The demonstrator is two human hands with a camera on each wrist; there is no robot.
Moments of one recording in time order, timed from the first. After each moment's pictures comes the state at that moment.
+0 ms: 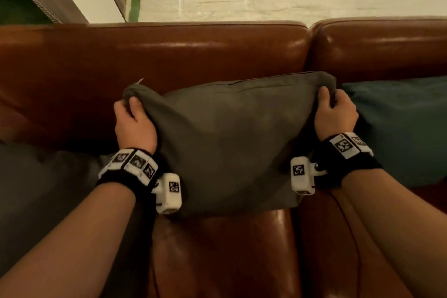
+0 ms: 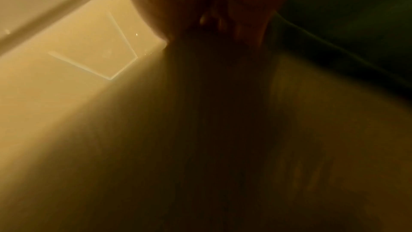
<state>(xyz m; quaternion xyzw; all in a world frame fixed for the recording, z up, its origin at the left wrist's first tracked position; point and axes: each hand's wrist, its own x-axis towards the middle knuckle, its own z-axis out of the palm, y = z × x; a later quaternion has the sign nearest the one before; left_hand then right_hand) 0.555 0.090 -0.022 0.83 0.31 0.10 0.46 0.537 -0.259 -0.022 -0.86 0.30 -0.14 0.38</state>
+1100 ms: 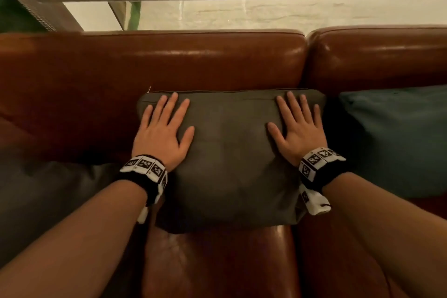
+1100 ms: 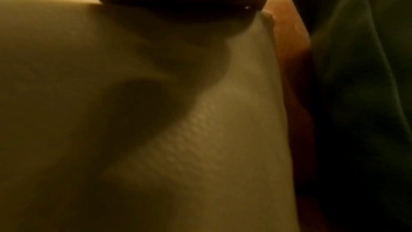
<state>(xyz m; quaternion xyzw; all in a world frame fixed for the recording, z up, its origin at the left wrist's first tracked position) 0.565 0.076 -0.063 0.99 -0.13 -0.02 0.01 0.540 -0.247 -0.076 -1.00 0.01 0.02 0.04</state>
